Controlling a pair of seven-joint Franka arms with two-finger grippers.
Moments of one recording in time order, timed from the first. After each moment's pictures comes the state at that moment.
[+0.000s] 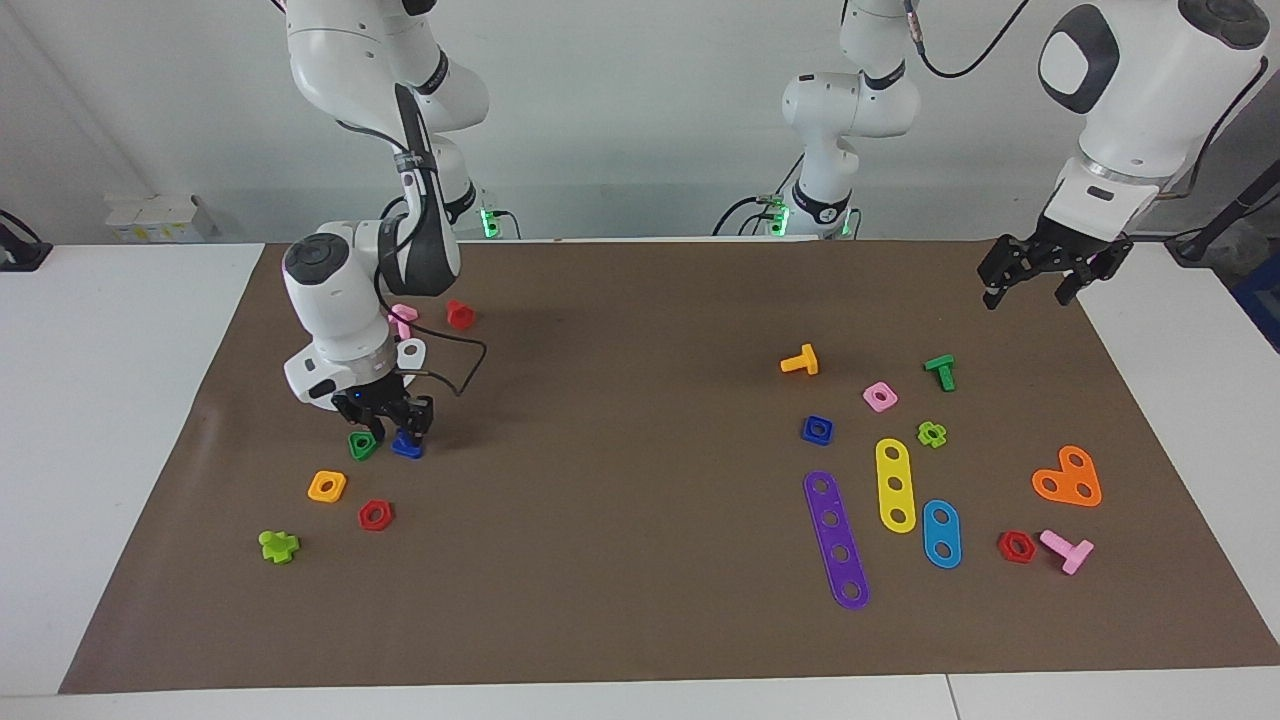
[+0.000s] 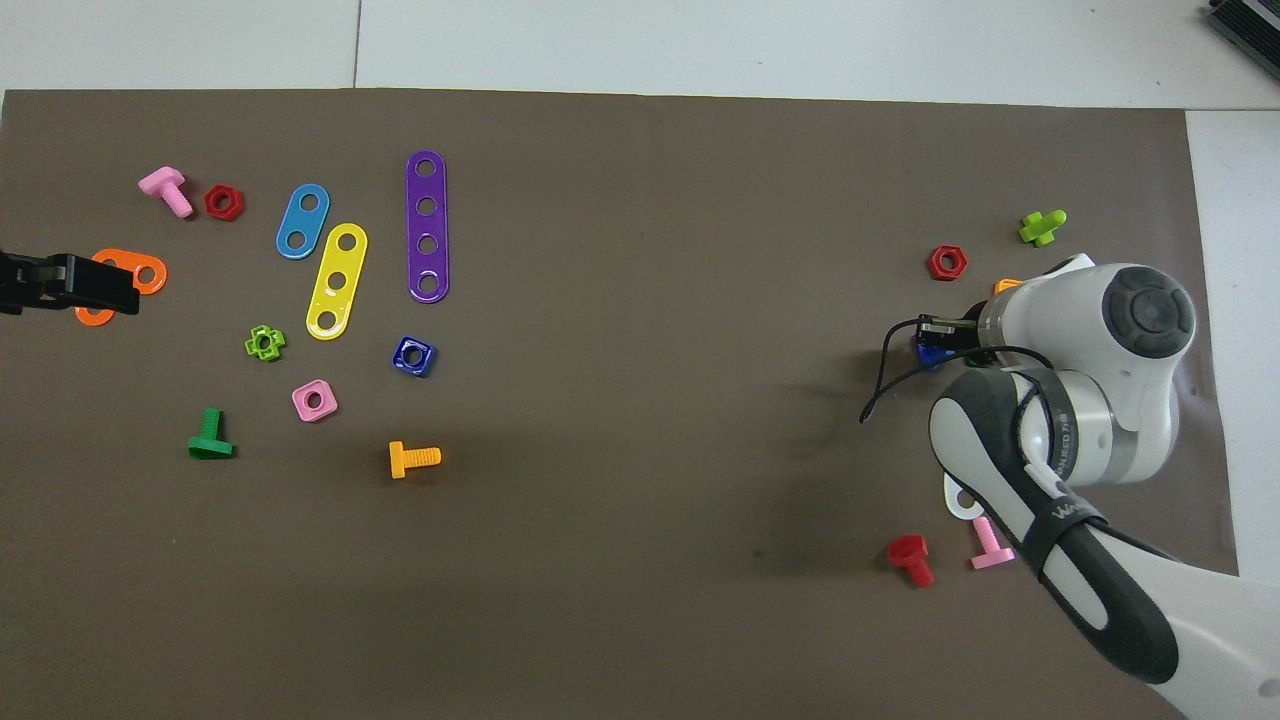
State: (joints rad) left arm -0.20 0.00 0.22 -1.65 0.03 1.71 0.05; right arm 0.20 0.19 -0.17 -2.03 0.02 2.32 0.21
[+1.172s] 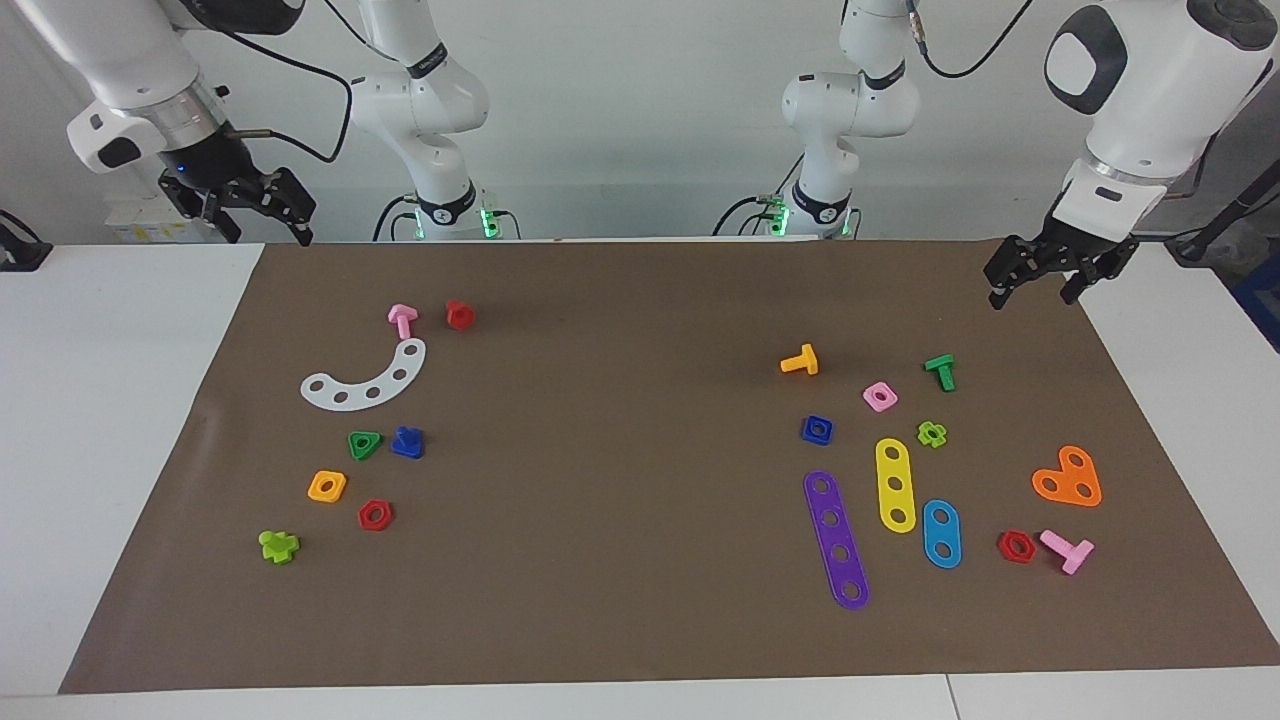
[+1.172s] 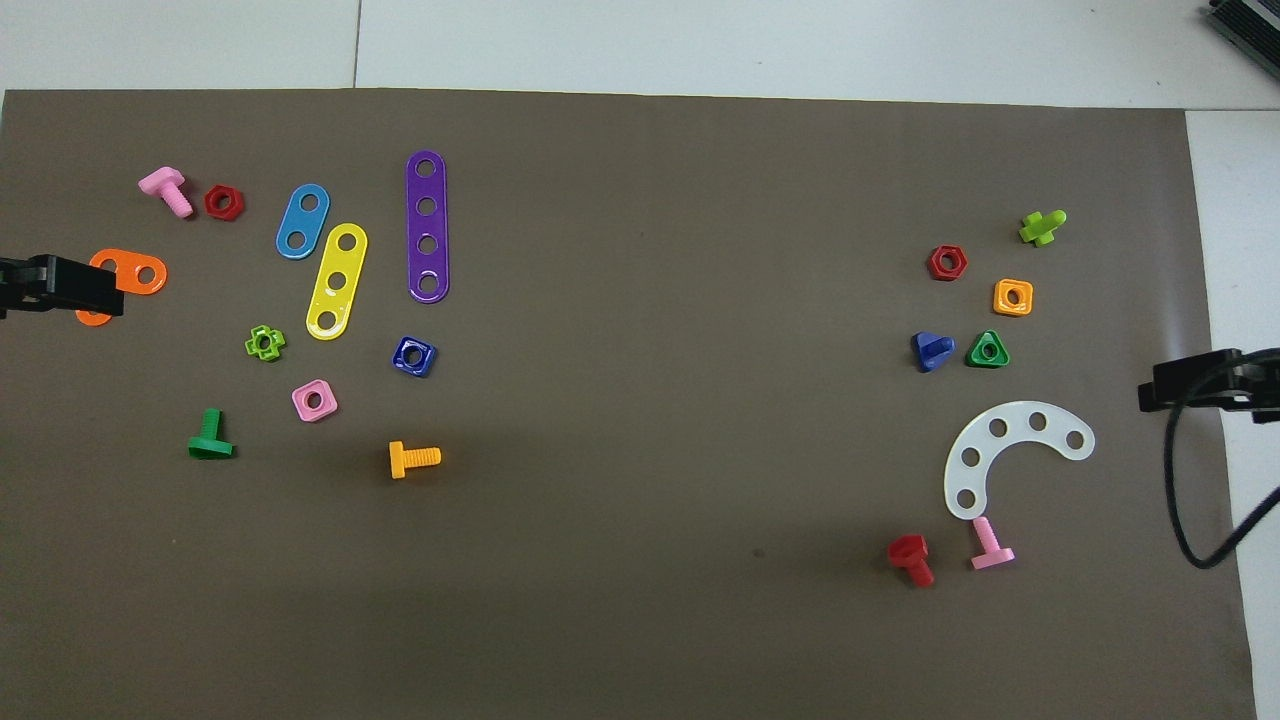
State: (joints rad) left arm -0.20 0.00 0.22 -1.65 0.03 1.71 0.05; right arm 0.04 -0.13 -0.18 -1.69 0.01 1.51 -0.01
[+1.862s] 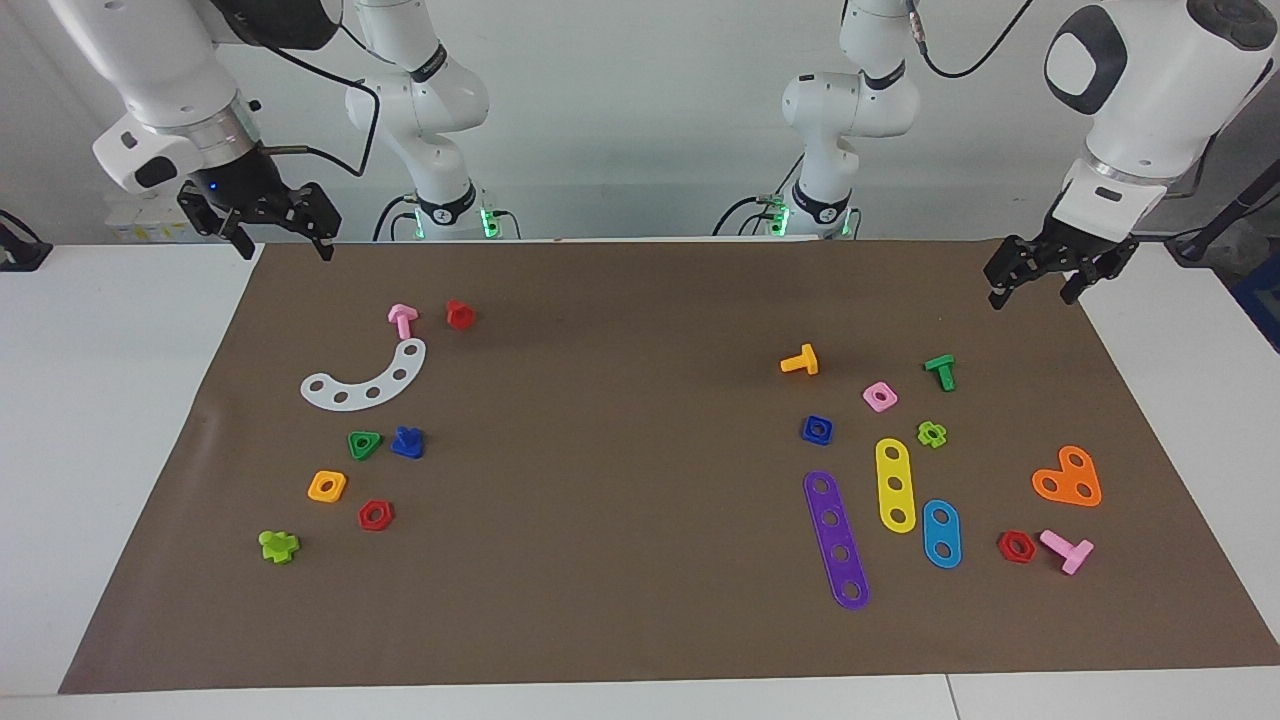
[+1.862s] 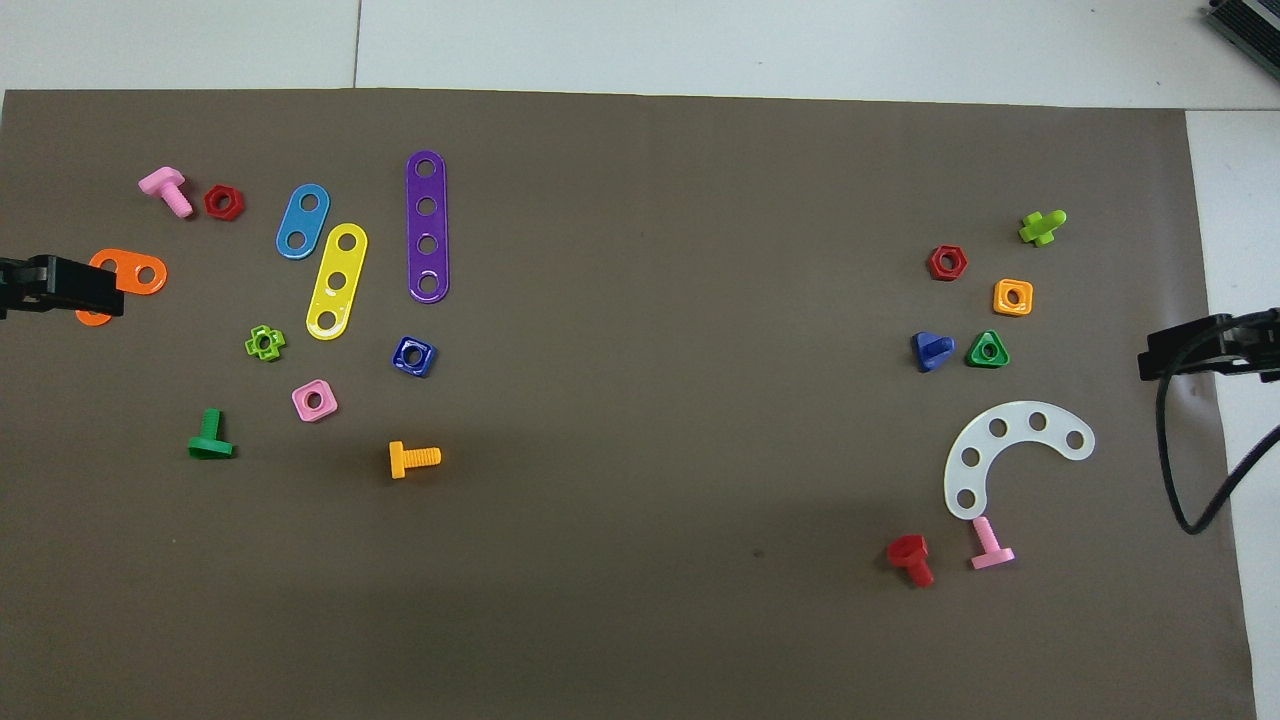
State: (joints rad) left arm -0.20 0.00 0.22 -1.65 0.03 1.71 0.05; right arm 0.12 -0.05 -0.17 -1.61 -0.04 1.49 -0.01
